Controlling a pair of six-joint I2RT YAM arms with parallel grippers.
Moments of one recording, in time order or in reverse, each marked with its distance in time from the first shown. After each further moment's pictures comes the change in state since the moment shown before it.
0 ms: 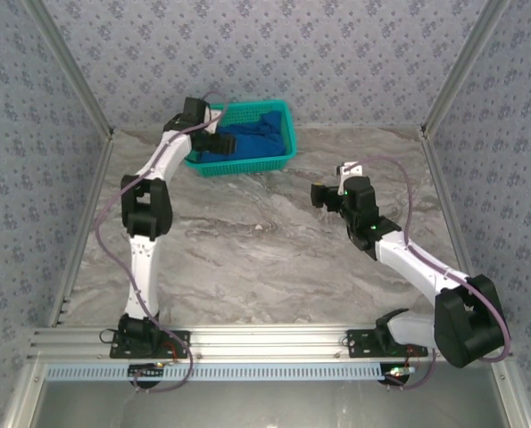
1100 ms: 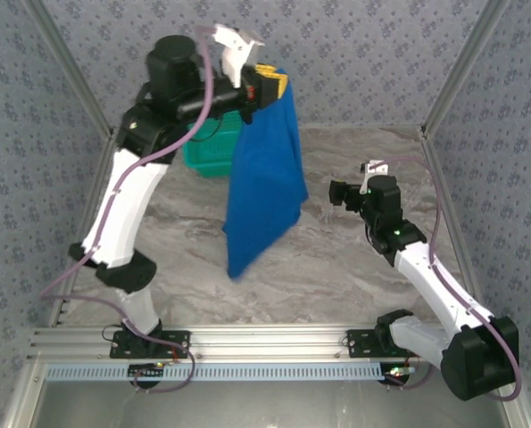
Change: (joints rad) left arm -0.425 -0.587 0.296 -0.017 0.254 -0.027; right arm -0.103 -0.210 0.037 -0.218 -0.067 0.018
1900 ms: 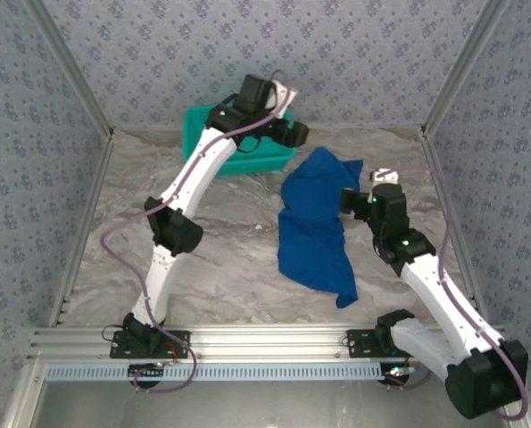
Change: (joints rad) left arm 0.089 0.477 0.040 -0.199 -0.193 -0.007; right arm 0.023 -0.067 -0.008 -0.149 0.100 0.003
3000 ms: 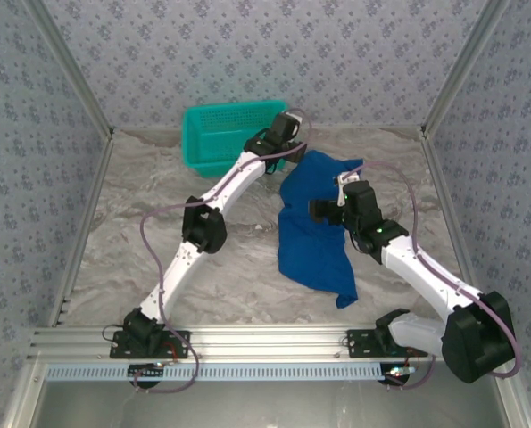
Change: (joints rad) left arm -0.069 0.431 0.191 0.263 -0.499 -0.026; right arm 0.103 0.185 0.007 0.071 -0.131 0.011
